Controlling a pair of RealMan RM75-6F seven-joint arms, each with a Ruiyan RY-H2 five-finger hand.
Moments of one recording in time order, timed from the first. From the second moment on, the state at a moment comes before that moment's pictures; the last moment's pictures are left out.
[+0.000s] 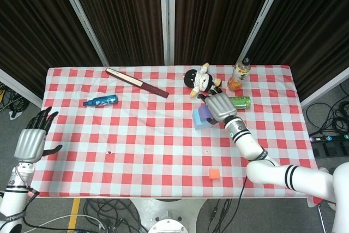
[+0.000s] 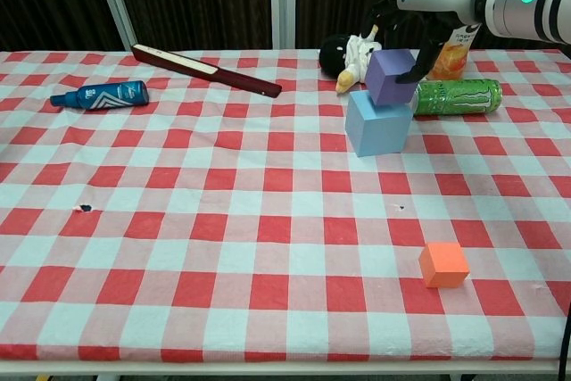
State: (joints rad) left arm -0.25 -1.36 -0.09 -1.24 1.45 1.38 -0.10; right arm 1.03 -1.36 0.16 -1.54 -0.68 0.81 -0.54
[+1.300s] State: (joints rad) left arm -0.25 -1.37 -0.09 -1.21 1.45 1.37 -0.13; right arm 1.07 -1.41 0.15 -1.48 -0.62 0.81 -0.52
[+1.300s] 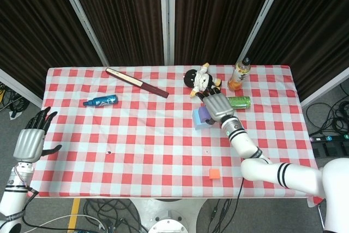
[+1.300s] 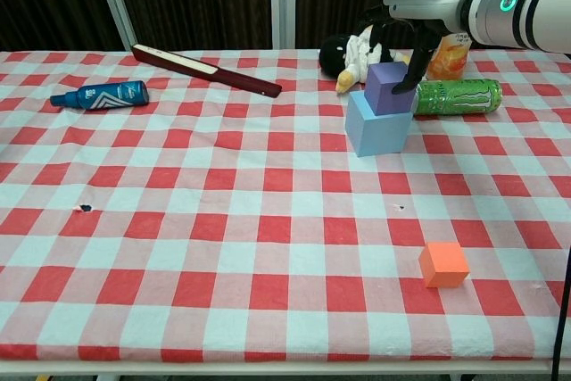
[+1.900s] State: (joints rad) left arm -0.25 -1.37 -0.10 -1.21 1.44 1.37 -0.12; right arm 0.91 -1.16 0.10 -1.79 -1.08 0.94 -0.39
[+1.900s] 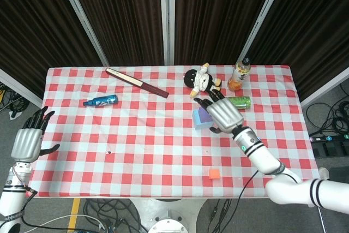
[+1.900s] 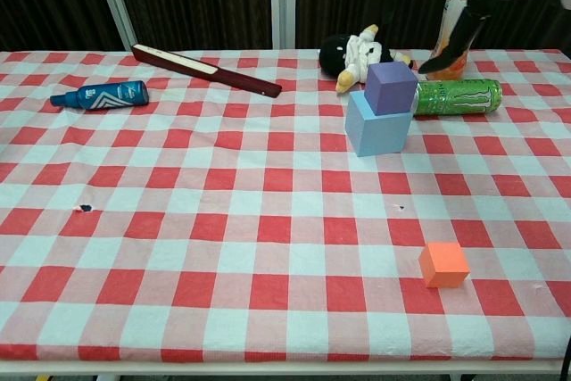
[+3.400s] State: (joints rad) left arm -0.24 -1.36 -0.10 -1.20 1.42 1.36 -0.14; right arm 0.45 -1.41 -0.11 -1.83 -1.29 1.13 -0.57
